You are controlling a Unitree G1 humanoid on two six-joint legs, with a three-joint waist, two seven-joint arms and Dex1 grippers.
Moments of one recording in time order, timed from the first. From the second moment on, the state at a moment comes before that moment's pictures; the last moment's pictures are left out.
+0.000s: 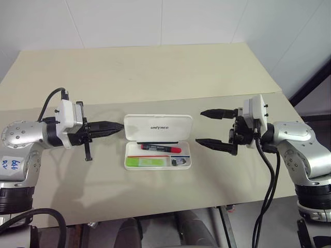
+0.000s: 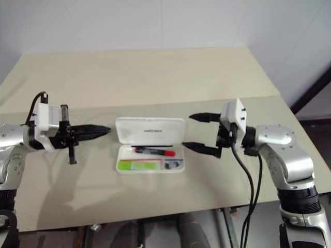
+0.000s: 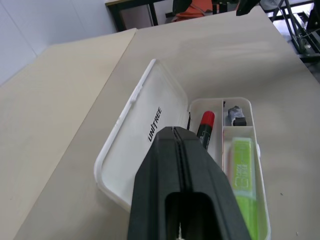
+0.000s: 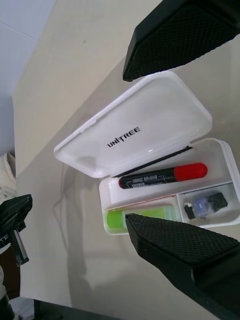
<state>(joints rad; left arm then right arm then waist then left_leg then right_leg) -0.38 0.82 0.22 -0.10 -0.52 0.17 -1.17 -0.47 -0.69 -0.06 -0.24 0.57 0.43 1.11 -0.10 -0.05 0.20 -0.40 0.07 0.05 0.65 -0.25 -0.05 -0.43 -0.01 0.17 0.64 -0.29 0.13</state>
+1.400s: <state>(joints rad) -0.50 0.69 0.19 0.11 -0.40 0.15 -0.95 -0.50 -0.68 -0.06 -0.20 0.55 0.38 1.06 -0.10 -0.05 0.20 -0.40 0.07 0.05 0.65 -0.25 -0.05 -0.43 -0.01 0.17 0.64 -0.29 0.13</state>
